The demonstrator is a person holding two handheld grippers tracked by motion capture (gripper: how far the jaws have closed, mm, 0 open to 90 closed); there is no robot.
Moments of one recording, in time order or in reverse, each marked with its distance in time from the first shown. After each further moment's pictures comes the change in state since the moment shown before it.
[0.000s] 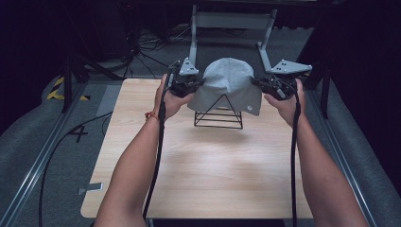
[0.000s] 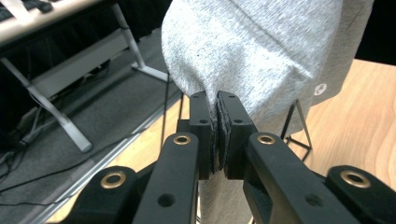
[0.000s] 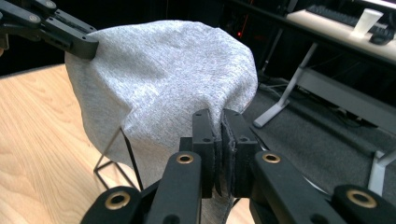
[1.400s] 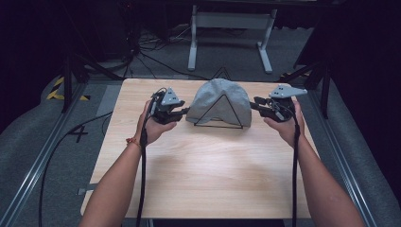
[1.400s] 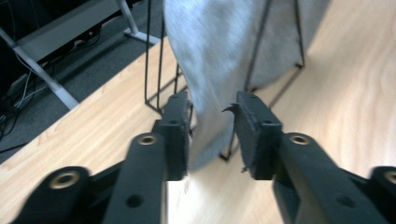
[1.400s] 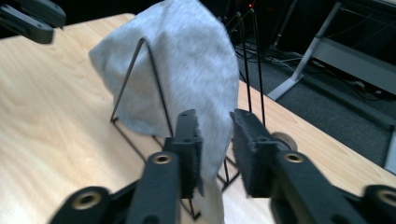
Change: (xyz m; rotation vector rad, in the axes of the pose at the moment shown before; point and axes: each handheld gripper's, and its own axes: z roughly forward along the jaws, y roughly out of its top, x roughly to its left) left arm -0.019 -0.088 -0.036 0.105 -0.008 0.005; right arm 0.022 -0.059 -0.008 0.078 0.031 0.019
